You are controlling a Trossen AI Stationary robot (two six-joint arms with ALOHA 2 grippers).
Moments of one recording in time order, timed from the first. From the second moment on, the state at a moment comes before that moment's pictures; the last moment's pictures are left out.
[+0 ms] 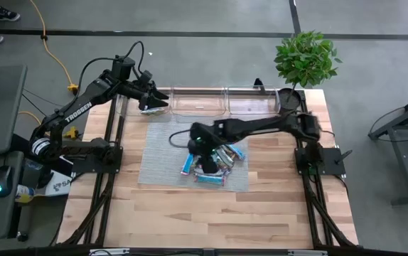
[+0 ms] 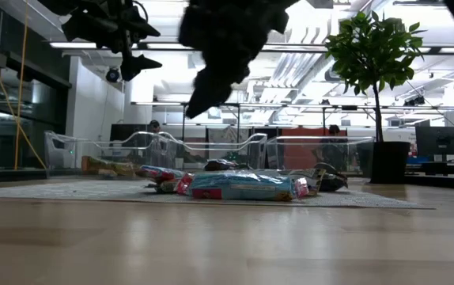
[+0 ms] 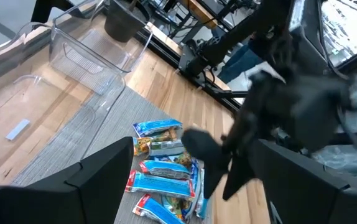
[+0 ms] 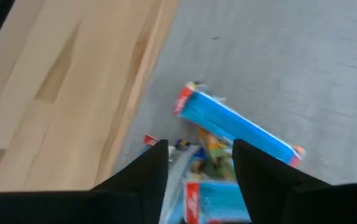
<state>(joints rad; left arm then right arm) 0.95 1.12 0.98 -0.45 0.97 -0.14 -0.03 2.05 1.67 -0.61 -0.30 -0.18</state>
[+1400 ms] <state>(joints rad) 0.95 1.12 0.98 -0.48 0.98 -0.11 -0.11 2.20 1.65 -0.62 -0.21 -0.22</state>
